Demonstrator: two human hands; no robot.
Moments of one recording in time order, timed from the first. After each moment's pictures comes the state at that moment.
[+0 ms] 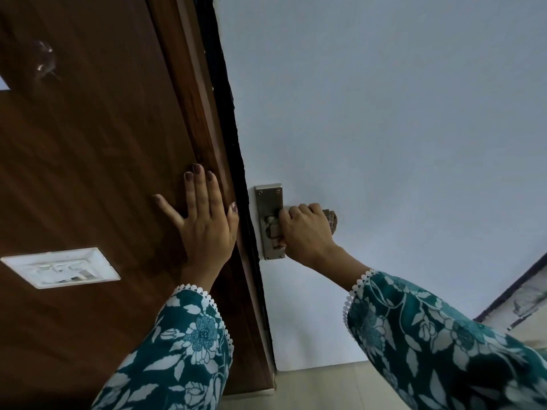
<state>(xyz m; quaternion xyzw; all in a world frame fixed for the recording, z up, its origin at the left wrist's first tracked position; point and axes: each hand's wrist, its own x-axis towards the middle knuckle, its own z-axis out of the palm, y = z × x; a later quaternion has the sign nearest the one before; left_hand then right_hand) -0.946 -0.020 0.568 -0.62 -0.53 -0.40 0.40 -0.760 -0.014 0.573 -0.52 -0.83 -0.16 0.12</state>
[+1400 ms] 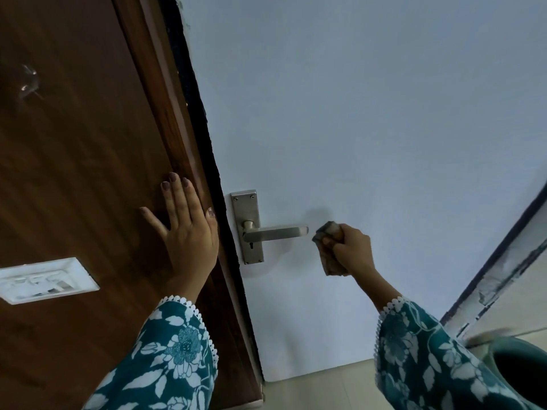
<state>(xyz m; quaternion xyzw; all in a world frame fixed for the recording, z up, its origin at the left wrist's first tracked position) -0.924 -0.038 0.575 -0.60 -0.62 -0.39 0.32 -0.644 -0.040 0.539 -0.69 -0.57 0.24 0.38</state>
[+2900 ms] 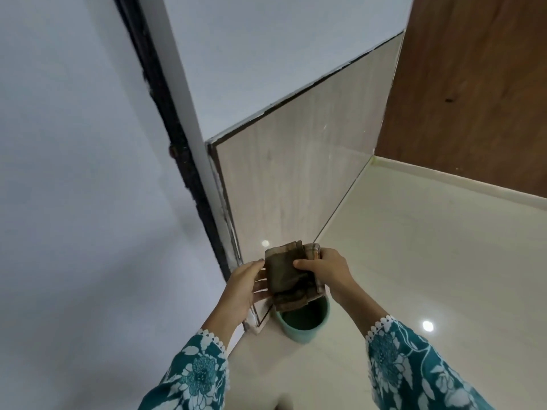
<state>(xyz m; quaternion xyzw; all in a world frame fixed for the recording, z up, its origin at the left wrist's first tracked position) -0.200 -0.100 0.503 -0.51 -0.41 -0.12 -0.74 -0.068 -0.217 0.513 -0.80 -0.14 0.32 0.48</state>
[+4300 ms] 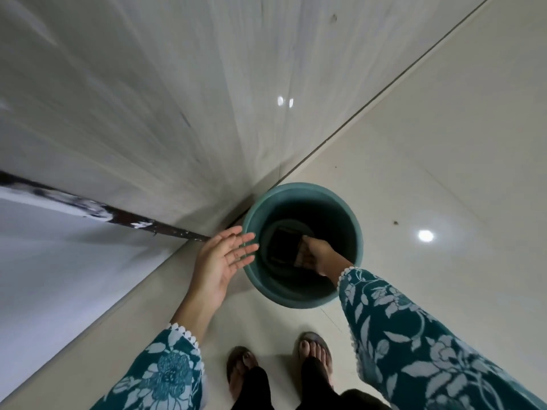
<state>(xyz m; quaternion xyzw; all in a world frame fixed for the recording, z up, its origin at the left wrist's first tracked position) -0.028 0.013 -0.062 -0.29 -0.55 -0.20 -0.76 0.160 -0.077 -0.196 -0.72 0.16 0.59 0.33</state>
